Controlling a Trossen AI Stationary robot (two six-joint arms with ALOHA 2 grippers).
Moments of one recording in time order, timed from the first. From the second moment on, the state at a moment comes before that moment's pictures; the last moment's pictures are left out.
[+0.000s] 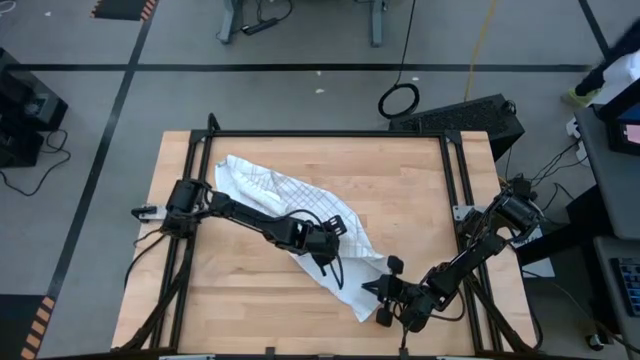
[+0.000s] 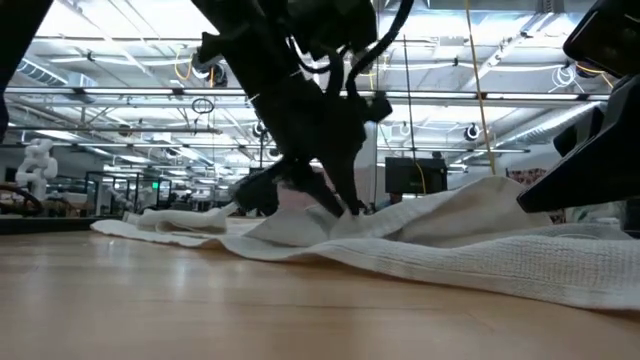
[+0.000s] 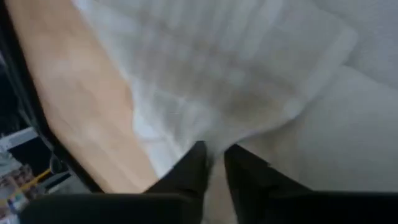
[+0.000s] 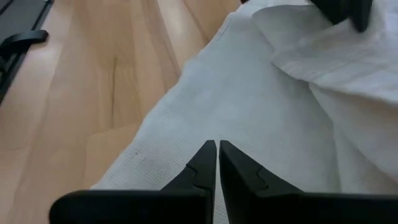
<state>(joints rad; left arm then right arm) -0.20 2.03 1.32 -0.30 -0.47 1.12 0.82 1.80 0.71 0.25 0.84 0.85</state>
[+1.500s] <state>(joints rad) -0.44 1.99 1.56 -0.35 -0.58 0.08 0.89 1.79 1.08 -0.34 1.08 0.74</state>
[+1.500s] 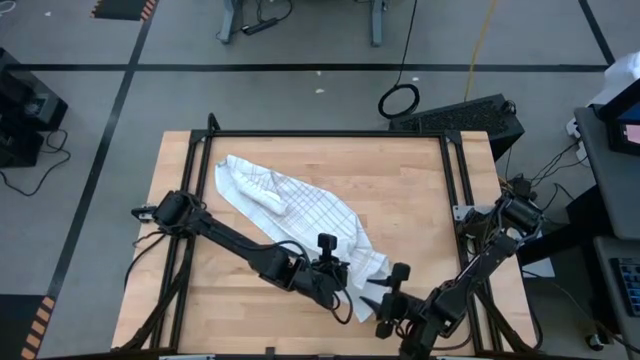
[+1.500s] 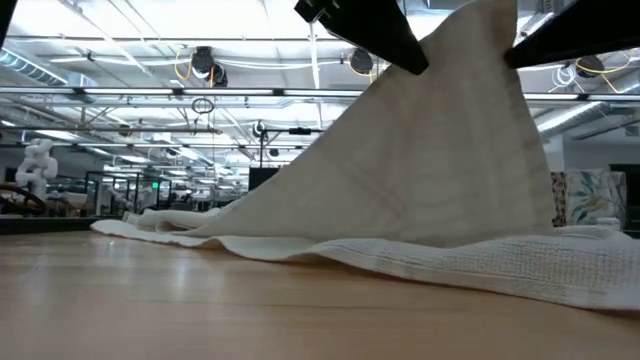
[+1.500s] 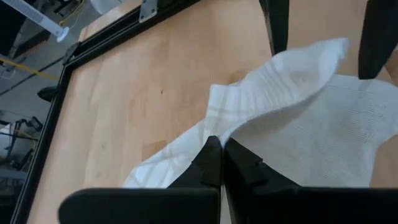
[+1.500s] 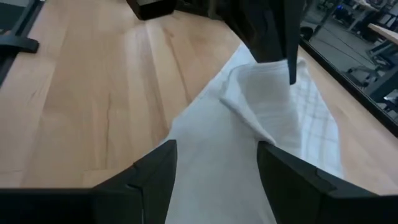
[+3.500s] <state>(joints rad) -0.24 1.86 1.44 -0.96 -0.72 -0.26 0.94 1.79 1.08 -0.47 0.89 0.76</state>
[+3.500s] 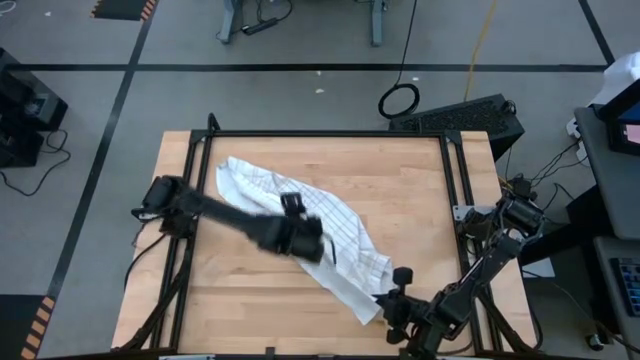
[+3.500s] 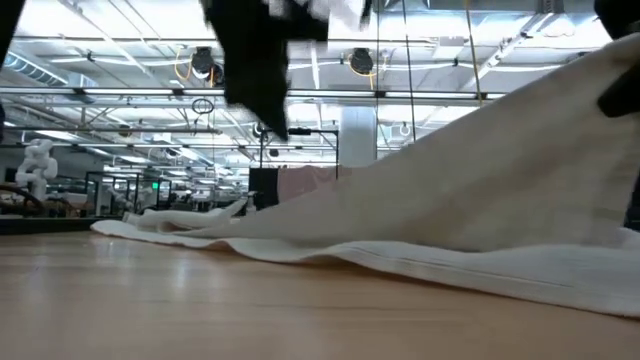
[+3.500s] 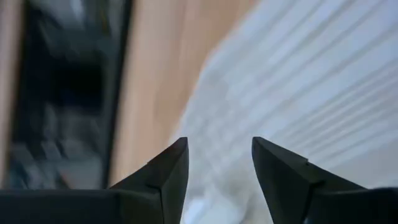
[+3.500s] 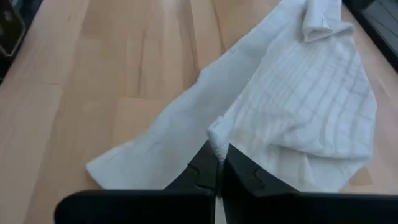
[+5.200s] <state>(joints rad) -0.16 1.91 1.14 -0.78 -0.71 -1.23 0.94 1.79 1.08 -0.50 0.81 0.74</state>
